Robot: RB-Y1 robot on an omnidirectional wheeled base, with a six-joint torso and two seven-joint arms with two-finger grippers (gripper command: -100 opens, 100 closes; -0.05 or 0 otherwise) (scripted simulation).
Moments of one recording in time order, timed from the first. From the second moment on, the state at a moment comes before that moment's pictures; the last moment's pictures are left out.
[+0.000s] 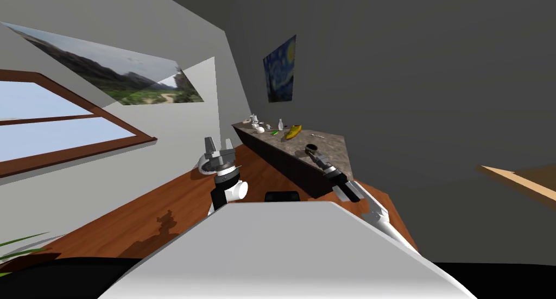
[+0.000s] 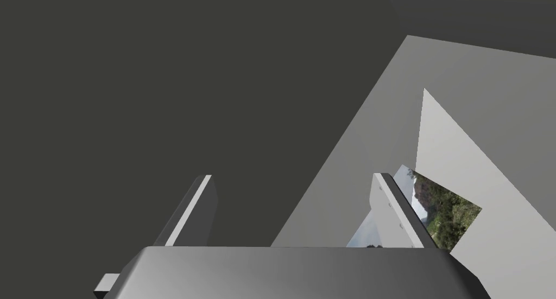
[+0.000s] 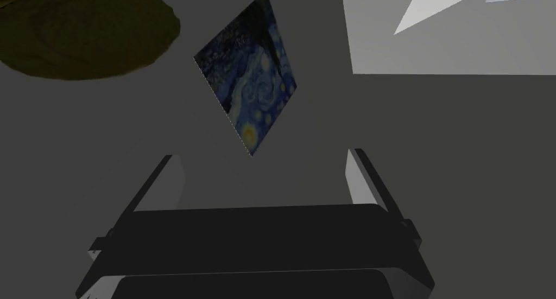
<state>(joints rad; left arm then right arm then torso) 0.46 -0.04 -0.04 -2.31 0.10 -0.62 -0.09 0.41 -0.51 -0.05 -1.87 0.39 -0.48 0.38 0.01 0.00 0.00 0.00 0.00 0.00</state>
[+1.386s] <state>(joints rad) 0.46 -0.04 -0.04 -2.31 0.10 -0.62 -0.09 0.33 -0.77 -0.15 -1.52 0.76 -0.36 0.74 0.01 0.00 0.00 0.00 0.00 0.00</state>
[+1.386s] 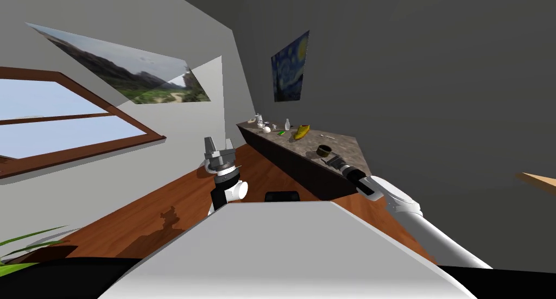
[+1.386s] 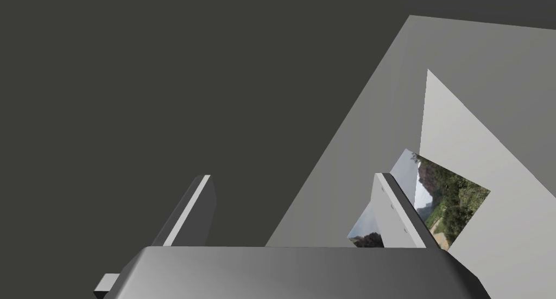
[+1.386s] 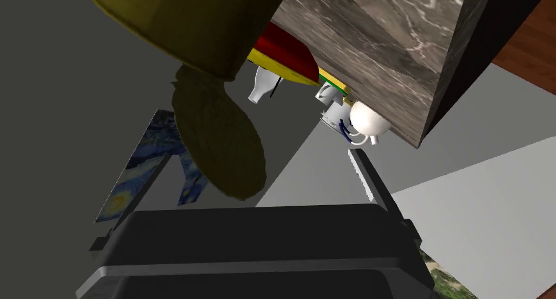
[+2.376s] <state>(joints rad) 0.46 -0.03 -0.04 -2.31 0.10 -0.62 -0.09 0.27 -0.91 -0.20 -1.32 0.99 -0.28 0.96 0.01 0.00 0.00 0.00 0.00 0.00</state>
